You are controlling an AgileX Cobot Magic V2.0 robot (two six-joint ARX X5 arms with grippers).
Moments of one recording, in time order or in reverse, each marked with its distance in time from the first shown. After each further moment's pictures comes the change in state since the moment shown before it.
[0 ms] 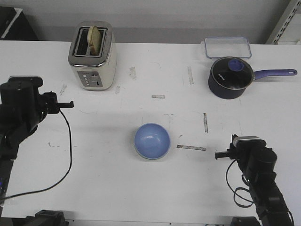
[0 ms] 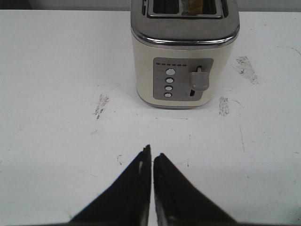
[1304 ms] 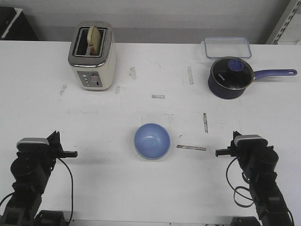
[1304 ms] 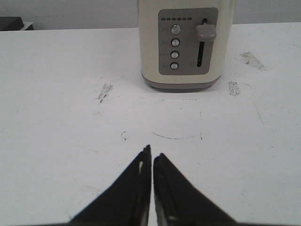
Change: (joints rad) left arm 0.018 -0.660 -0.908 0.528 0.001 0.059; right arm 0.000 0.000 0.000 0.060 0.008 0.000
